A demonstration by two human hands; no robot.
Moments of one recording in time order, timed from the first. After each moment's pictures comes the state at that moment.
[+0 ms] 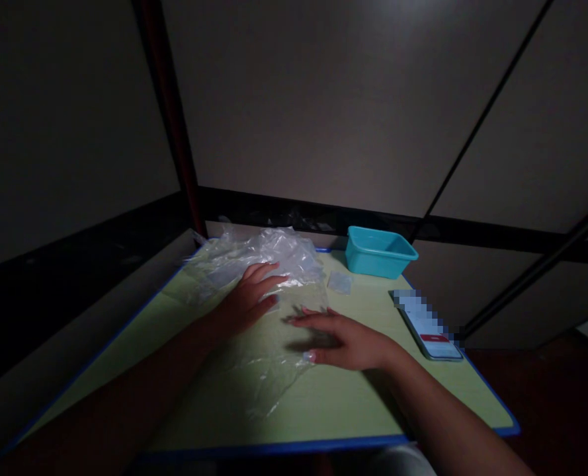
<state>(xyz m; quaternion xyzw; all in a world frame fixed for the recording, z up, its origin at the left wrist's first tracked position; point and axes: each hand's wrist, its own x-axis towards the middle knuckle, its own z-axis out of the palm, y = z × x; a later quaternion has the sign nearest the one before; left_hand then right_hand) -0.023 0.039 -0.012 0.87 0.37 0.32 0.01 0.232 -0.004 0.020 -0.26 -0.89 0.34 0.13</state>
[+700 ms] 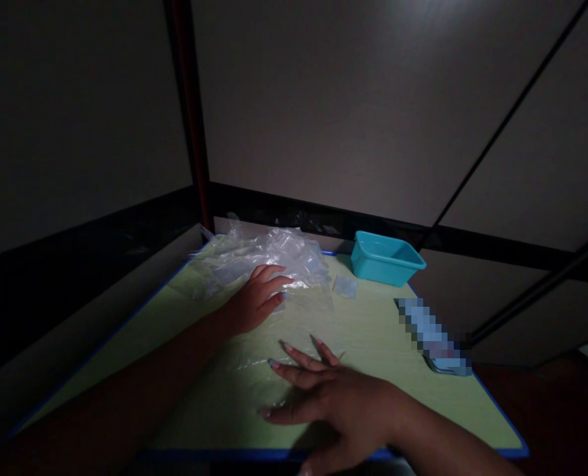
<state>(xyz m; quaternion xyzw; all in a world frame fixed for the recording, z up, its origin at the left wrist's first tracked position) -0.021 0.037 -0.012 0.87 0.37 0.34 0.02 0.214 -0.047 0.018 -0.14 -0.95 0.28 -0.03</state>
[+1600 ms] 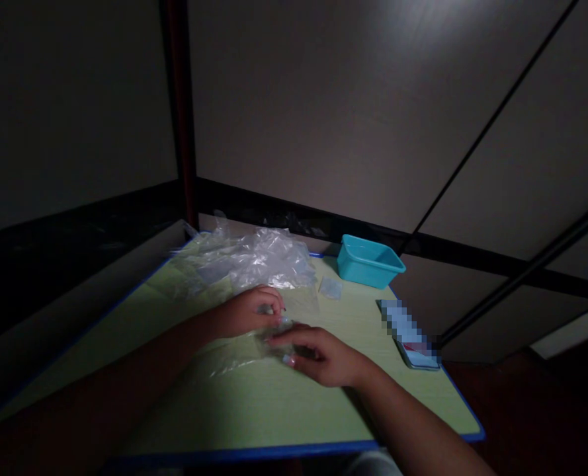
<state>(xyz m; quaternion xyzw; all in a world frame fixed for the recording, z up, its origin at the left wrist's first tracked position) -0.006 0.031 -0.005 0.85 0.30 0.33 0.27 0.209 -0.015 0.004 -0.21 -0.87 0.38 0.22</state>
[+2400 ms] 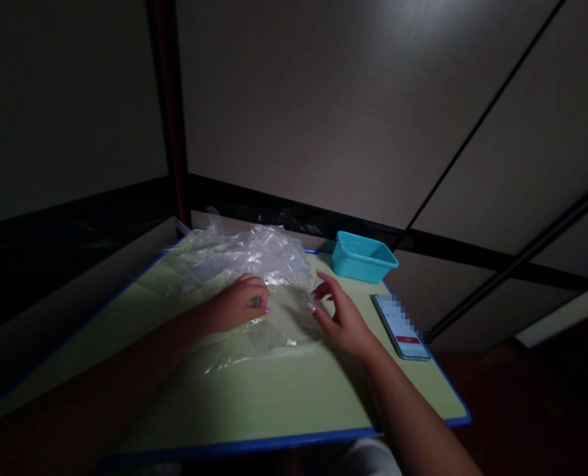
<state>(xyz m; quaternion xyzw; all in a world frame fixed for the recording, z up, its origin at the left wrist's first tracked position) -0.017 0.039 -0.011 0.87 0.38 0.28 0.13 0.234 0.006 0.013 -0.40 -0.81 0.19 0.38</state>
